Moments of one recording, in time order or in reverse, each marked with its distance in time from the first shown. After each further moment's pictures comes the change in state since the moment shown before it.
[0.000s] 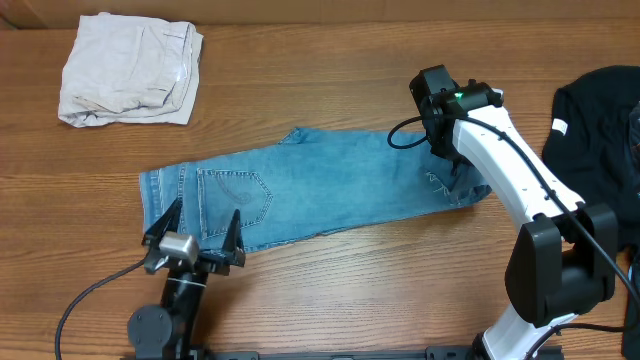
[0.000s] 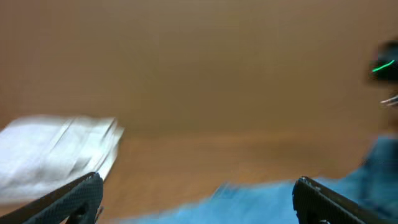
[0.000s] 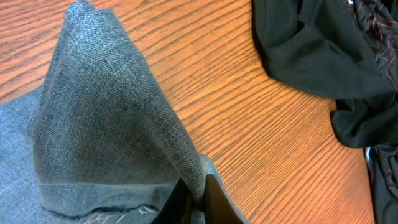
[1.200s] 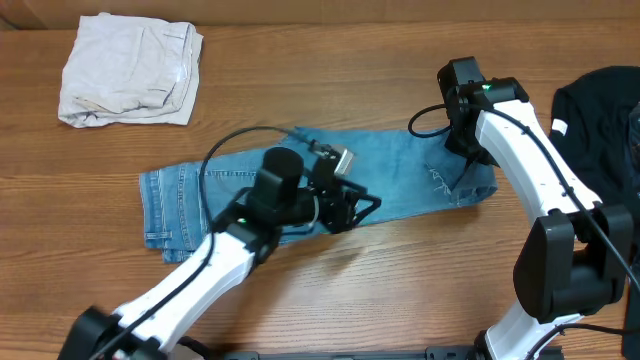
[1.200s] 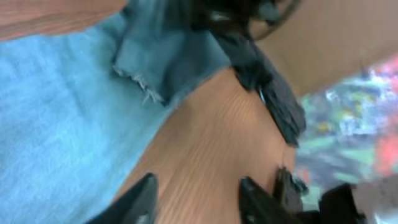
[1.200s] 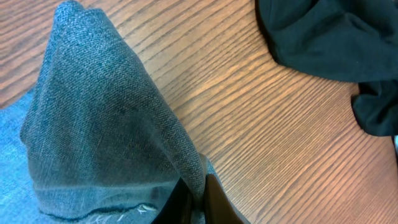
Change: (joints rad) left arm -0.593 1.422 0.732 0.069 0.397 -0.296; right arm -0.103 0.000 0.019 0.004 -0.129 -0.019
